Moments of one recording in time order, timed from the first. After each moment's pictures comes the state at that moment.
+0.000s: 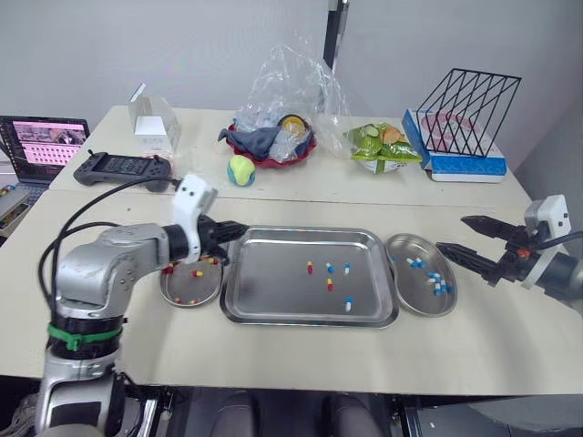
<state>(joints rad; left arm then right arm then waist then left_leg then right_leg) -0.52 0.66 0.17 -0.20 -0.53 1.08 -0.72 -0.17 -0.88 -0.40 -0.04 0.60 0.46 1.01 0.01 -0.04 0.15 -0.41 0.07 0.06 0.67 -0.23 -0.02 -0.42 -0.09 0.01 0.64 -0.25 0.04</state>
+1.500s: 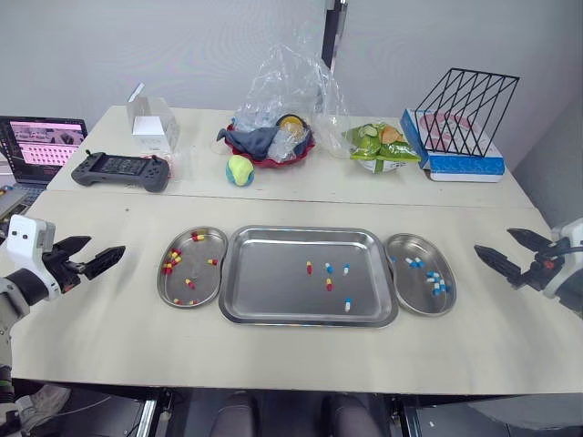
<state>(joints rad) -0.18 0.89 0.49 0.35 -0.45 0.37 -0.91 -0.25 -0.86 -0.42 0.48 0.43 0.09 0.98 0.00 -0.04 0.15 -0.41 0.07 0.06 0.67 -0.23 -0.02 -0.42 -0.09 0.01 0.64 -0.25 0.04</state>
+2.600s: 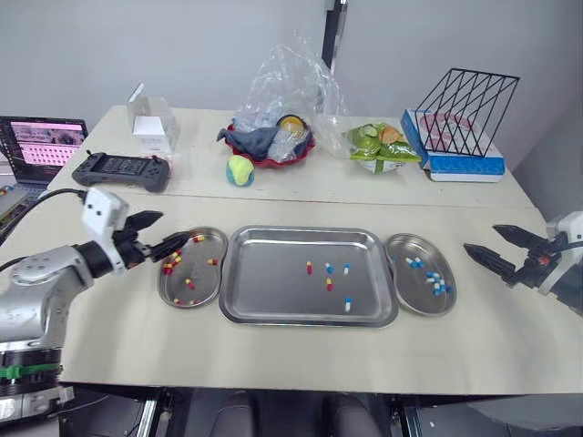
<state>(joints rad) -0.33 0.73 0.24 -0.06 -0.49 0.54 -0.81 -0.19 -0.86 -0.43 0.28 0.50 0.24 1.03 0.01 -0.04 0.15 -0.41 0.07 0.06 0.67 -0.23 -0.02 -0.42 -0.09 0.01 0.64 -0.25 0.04</state>
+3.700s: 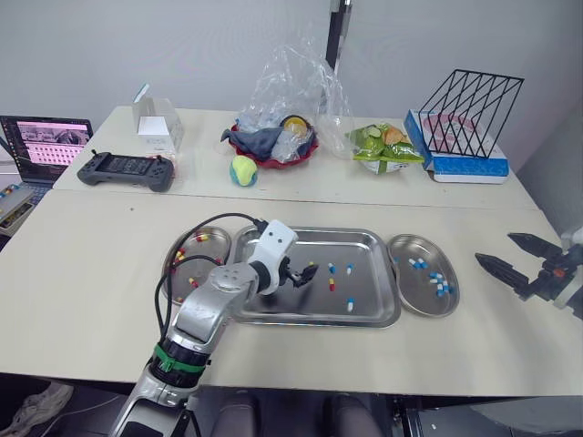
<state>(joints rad) -0.45 0.25 -0.30 -0.20 -0.20 0.81 -0.37 -0.07 -0.87 -0.52 0.14 0.50 0.28 0.99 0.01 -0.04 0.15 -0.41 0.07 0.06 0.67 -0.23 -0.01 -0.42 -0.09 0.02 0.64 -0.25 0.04</state>
